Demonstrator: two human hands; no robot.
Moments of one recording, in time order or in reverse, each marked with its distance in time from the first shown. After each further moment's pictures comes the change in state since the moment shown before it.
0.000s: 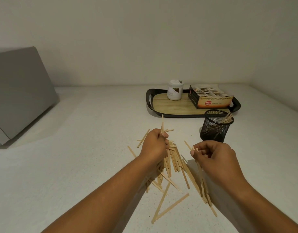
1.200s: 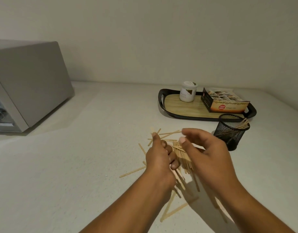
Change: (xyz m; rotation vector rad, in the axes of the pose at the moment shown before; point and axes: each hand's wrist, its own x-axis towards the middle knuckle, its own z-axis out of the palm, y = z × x) left_hand -0.047 0.007 -0.004 -0.889 0.214 -0.367; right_hand -0.024 -0.073 0.025 0.217 -0.078 -0.085
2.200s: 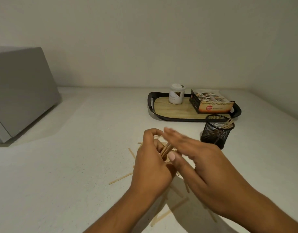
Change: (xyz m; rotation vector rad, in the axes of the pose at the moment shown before) left_hand -0.033 0.004 -0.021 1.015 -0.314 0.880; right_hand -0.020 -0.034 -0.033 -0.459 -0.311 -0.498
